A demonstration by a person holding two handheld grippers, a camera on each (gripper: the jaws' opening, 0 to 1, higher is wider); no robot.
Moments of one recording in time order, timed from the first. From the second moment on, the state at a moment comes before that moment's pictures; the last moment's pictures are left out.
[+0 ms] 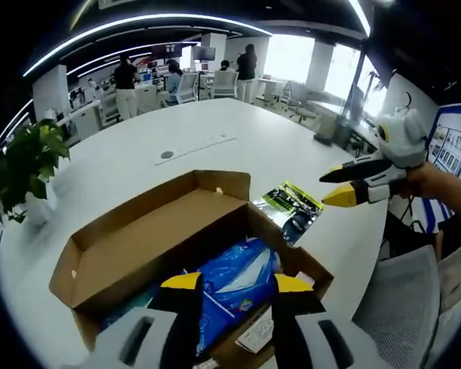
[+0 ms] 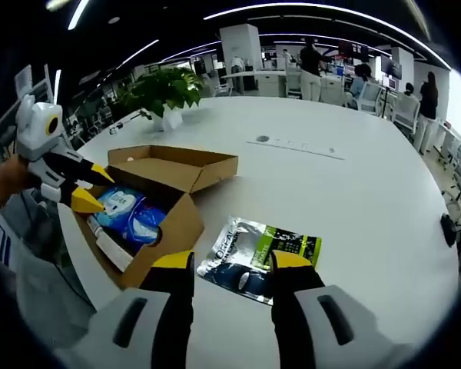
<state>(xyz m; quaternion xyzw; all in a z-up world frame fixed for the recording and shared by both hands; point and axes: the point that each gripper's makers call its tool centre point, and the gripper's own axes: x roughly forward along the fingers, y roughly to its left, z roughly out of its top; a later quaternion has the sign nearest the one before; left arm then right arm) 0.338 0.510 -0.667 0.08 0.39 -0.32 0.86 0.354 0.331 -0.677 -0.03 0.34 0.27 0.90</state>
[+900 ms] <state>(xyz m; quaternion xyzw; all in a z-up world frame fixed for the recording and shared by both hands) 0.302 0.609 -0.666 0.04 0.37 -0.24 0.90 0.345 0.468 -0.665 -0.03 0.33 0.41 0.85</state>
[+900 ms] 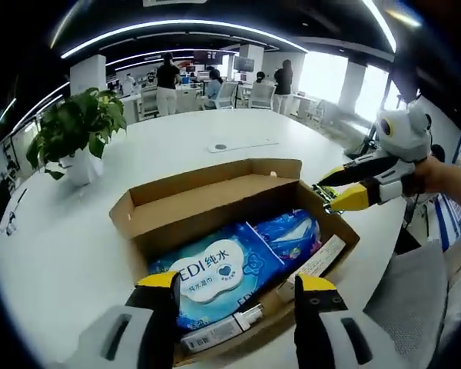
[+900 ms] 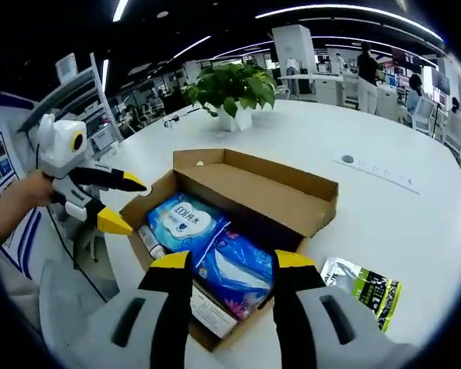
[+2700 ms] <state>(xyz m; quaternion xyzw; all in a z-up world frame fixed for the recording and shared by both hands) 0.274 0.637 -0.677 0.00 0.33 -0.23 0.91 0.378 0.555 -0.757 -0.01 0.44 0.43 0.79</state>
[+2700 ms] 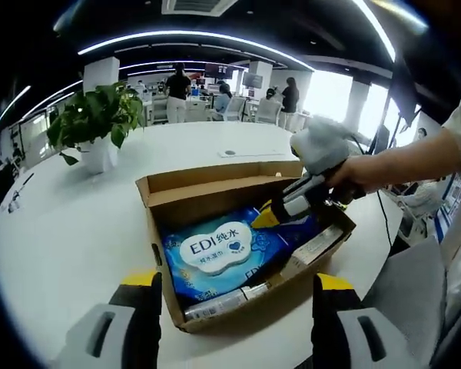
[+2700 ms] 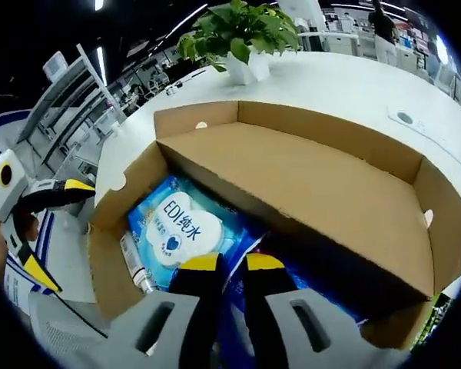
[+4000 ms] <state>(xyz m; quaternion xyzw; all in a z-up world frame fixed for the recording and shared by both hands) 0.277 0.629 -0.679 0.00 0.34 -0.23 0.91 0.372 0.553 -0.711 -0.05 0.38 0.44 0.81</state>
